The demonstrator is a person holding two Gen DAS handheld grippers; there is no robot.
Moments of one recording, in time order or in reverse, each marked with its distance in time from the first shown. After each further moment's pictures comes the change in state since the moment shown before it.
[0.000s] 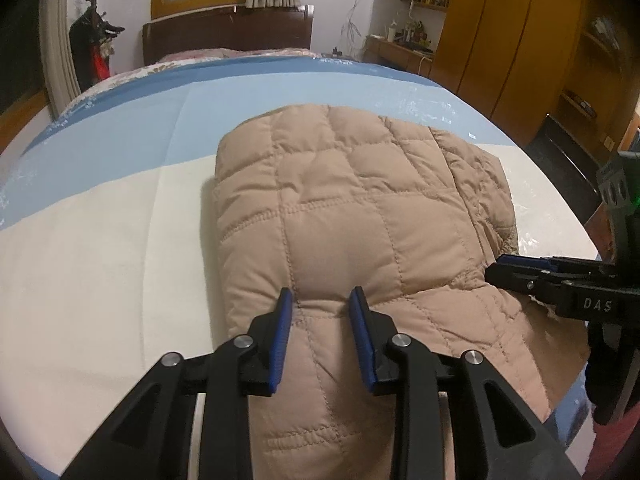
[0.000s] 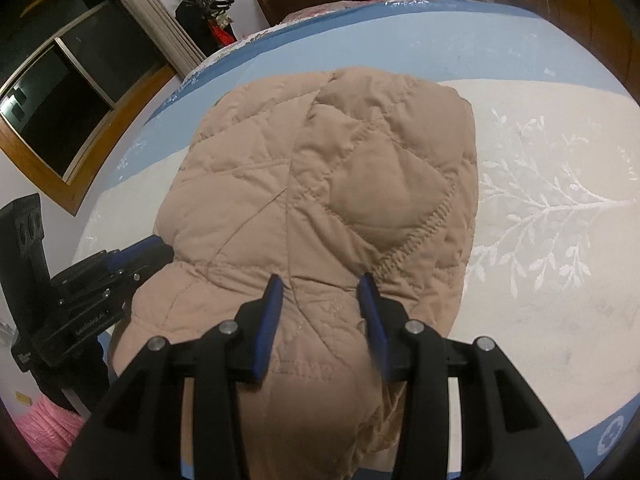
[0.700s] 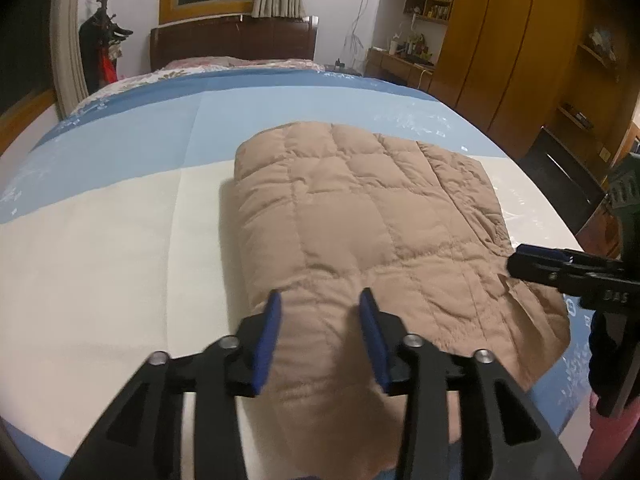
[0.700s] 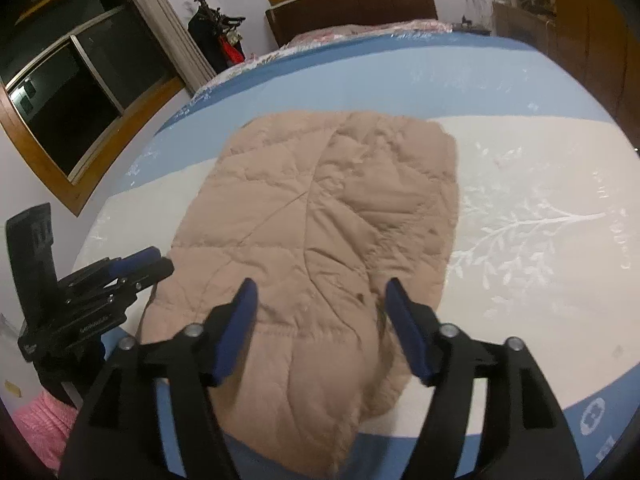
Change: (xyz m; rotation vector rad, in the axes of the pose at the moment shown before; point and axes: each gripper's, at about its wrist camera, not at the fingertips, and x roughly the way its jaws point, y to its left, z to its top) left arm -0.036 0.008 -0.018 -0.020 -0.040 -0.014; right arm -0.055 0.012 -0.016 -0.042 -0.093 -0.021
